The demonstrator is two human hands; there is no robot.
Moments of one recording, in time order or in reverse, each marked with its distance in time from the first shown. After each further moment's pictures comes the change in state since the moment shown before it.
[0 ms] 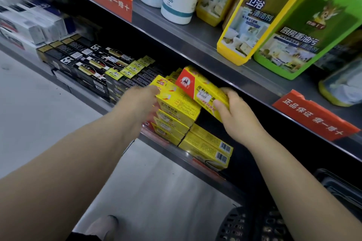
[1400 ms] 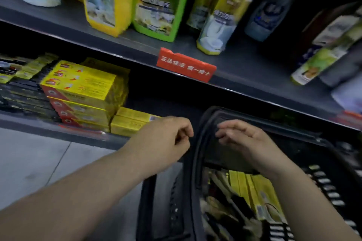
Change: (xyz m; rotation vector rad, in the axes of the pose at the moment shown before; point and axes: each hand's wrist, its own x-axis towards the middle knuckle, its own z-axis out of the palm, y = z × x) left_hand -0.135 -0.062 0.139 0.894 -0.648 0.865; right_hand -0.216 0.120 -0.103 0.834 0.051 0.348
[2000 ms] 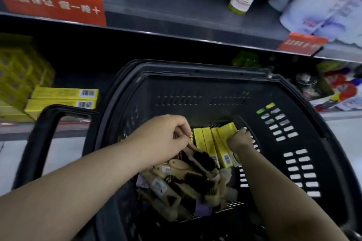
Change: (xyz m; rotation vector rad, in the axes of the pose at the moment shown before) left_hand 0.037 0.061 0.139 -0.057 -0.408 -0.026; right_hand -0.026 0.247 -0.146 -0.813 0.556 0.919
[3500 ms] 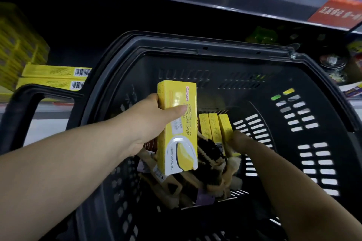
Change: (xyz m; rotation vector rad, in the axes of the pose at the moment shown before) left_hand 0.018 -0.014 0.007 -0.671 0.063 -0.506; right_hand 0.016 0.022 0.028 -0.234 -0.425 -0.300
